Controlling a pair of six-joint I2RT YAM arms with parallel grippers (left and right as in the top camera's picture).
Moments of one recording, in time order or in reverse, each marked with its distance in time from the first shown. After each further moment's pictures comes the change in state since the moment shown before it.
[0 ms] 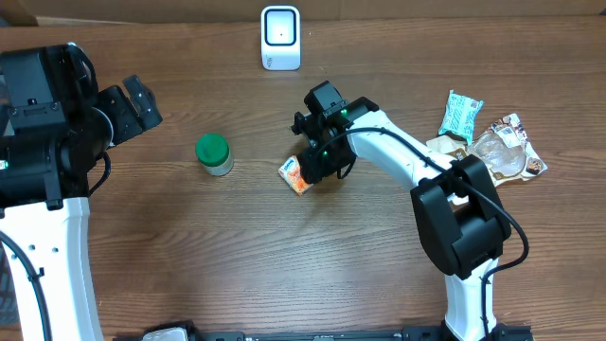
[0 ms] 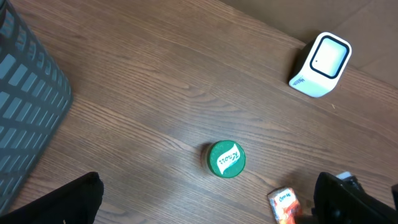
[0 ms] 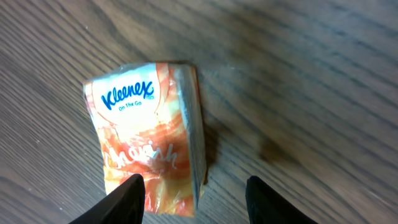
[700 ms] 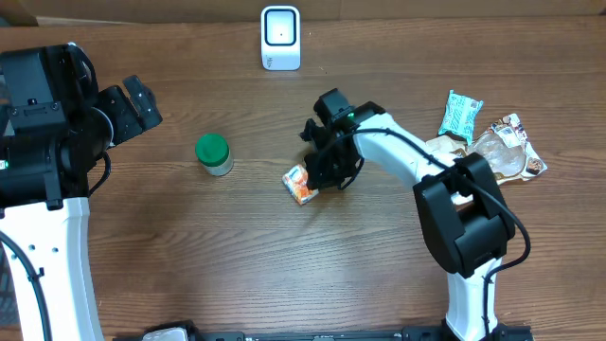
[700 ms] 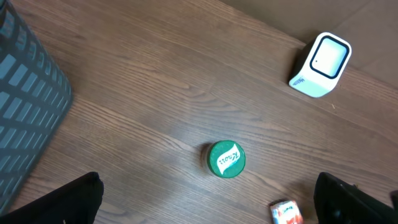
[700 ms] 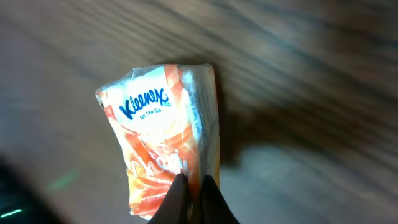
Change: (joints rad) left arm 0.000 0.000 0.000 0.000 0.000 0.000; right arm -0.039 -0.006 -0.048 -0.038 -0.238 0.188
